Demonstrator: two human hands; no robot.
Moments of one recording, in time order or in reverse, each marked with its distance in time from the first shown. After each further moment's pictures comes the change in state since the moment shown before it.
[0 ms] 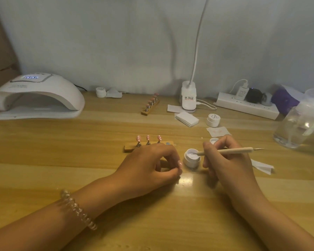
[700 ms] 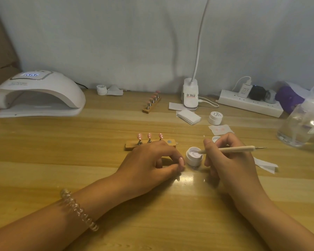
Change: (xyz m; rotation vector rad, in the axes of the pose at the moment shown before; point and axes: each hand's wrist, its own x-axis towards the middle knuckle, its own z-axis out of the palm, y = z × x) left_hand -0.002 -0.001 0.002 -0.003 0.061 -0.020; right_hand -0.001 0.002 0.000 -0.067 0.002 -0.059
